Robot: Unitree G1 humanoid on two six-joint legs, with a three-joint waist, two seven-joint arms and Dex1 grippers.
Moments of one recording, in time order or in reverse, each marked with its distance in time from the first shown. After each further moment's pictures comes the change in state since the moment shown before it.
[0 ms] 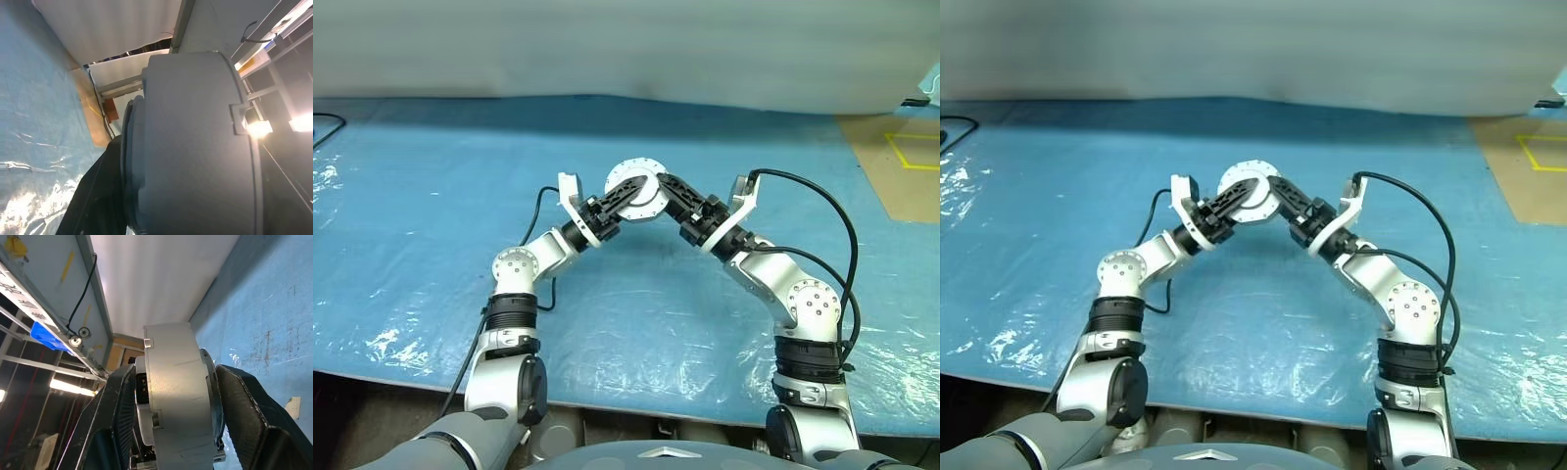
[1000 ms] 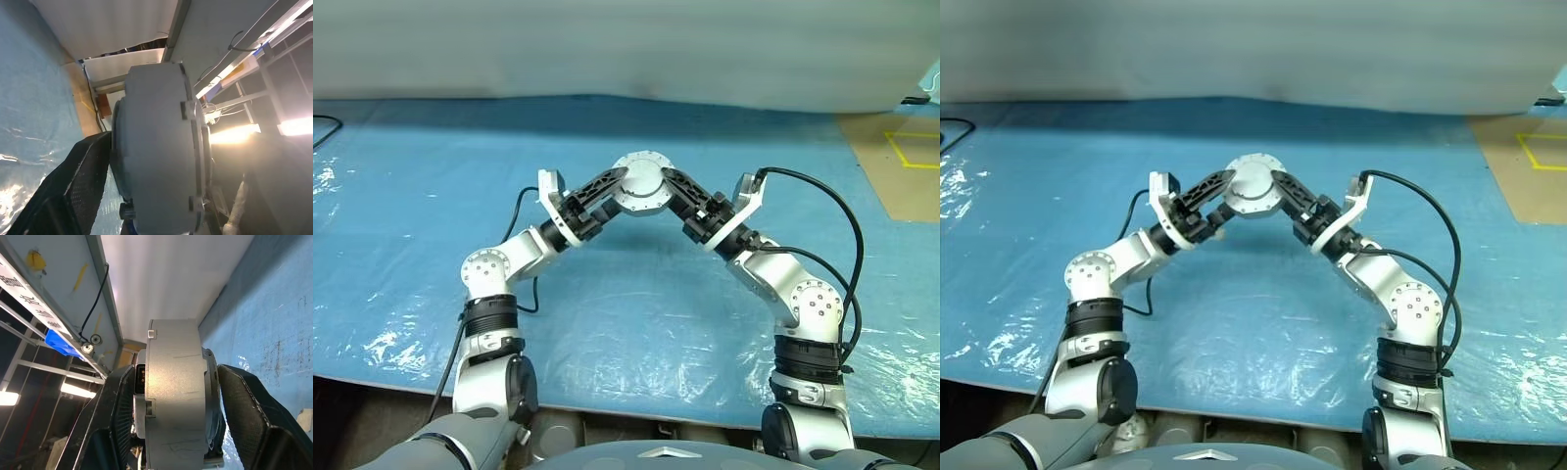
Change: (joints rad) left arm -0.006 0.039 0.095 -0.053 -0.170 0.186 0.104; right arm -0.005 0.030 -0.042 0.001 0.039 0.034 0.018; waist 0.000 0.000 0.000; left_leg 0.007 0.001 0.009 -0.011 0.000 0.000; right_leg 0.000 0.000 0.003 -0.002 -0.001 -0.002
